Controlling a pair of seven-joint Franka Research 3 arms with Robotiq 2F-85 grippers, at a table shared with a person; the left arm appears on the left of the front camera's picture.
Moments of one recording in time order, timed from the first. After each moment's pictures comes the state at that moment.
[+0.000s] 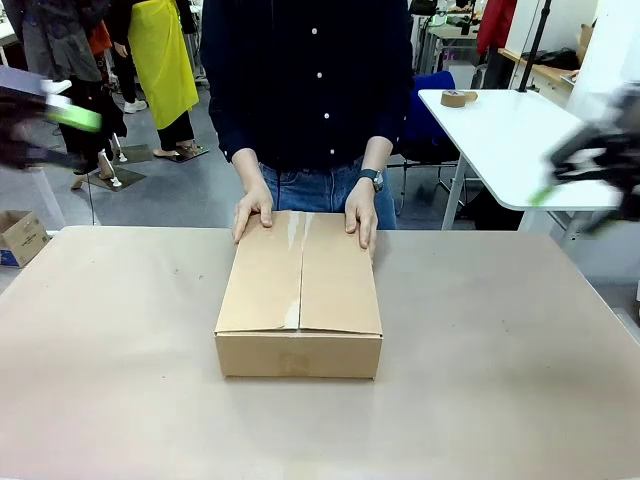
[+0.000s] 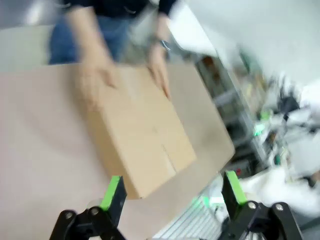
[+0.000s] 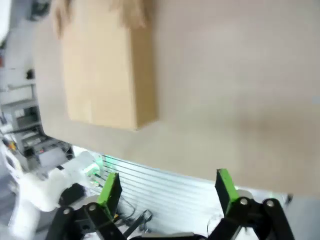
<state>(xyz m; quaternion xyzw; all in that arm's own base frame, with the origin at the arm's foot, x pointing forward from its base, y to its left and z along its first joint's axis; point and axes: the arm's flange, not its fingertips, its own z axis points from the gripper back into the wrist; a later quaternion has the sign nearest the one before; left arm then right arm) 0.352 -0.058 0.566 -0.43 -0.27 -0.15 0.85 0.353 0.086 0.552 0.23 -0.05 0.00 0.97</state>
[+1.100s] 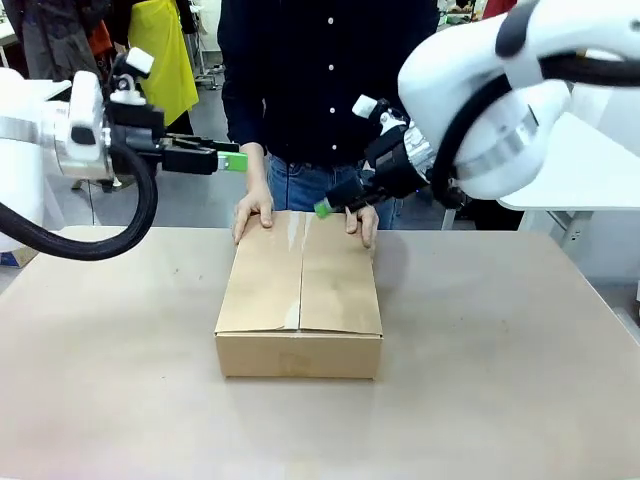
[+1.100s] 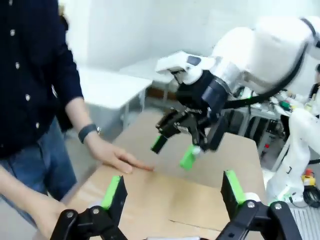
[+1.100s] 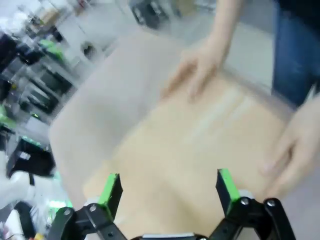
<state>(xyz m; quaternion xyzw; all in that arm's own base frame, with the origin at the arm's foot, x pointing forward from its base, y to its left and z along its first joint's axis) 0.446 -0.142 0.465 -0.45 -0.50 -0.43 0.61 0.468 0.258 0.464 0.34 -0.31 0.30 0.84</state>
